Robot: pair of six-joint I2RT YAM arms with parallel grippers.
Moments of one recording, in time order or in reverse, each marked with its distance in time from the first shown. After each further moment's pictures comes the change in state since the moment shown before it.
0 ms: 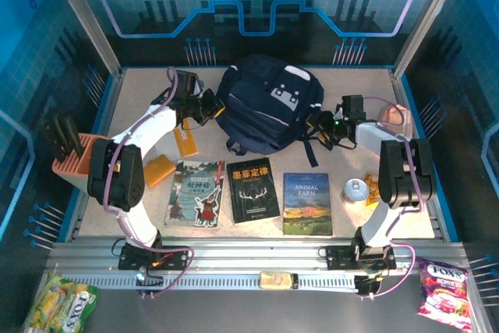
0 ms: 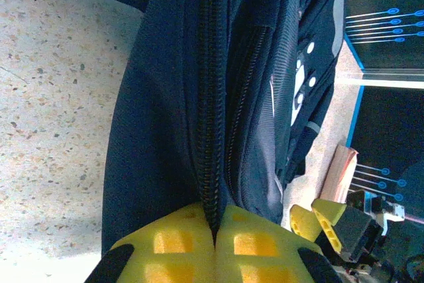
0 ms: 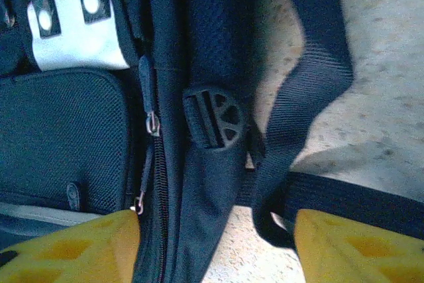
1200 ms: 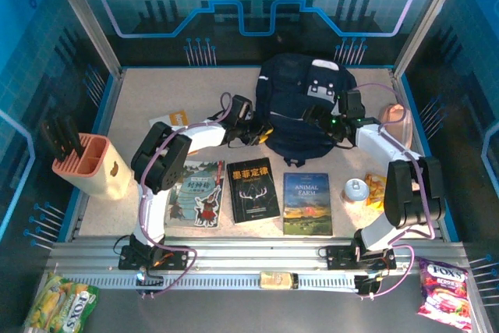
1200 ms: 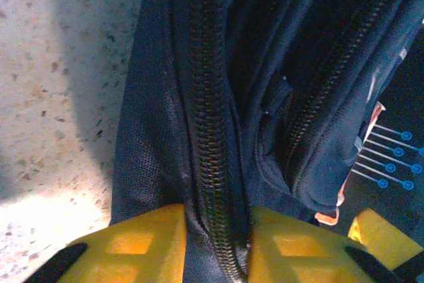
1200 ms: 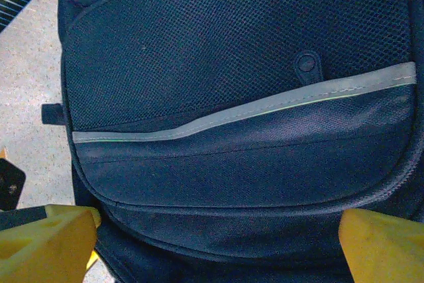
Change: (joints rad) left arm -0.315 0.319 0.015 0.330 -0.016 -0.352; right arm 0.072 -0.194 -0.005 -0.114 0.248 -0.247
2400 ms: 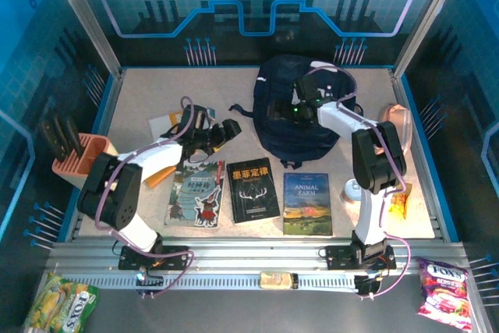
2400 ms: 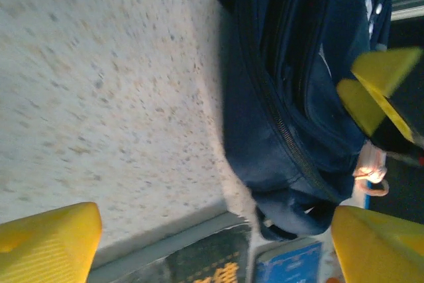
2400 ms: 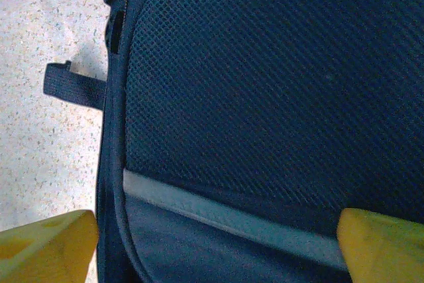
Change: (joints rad) left arm 0.169 -0.444 -0.446 0.025 -0.017 0.338; right arm 0.211 0.359 0.378 -0.093 0.049 -0.102
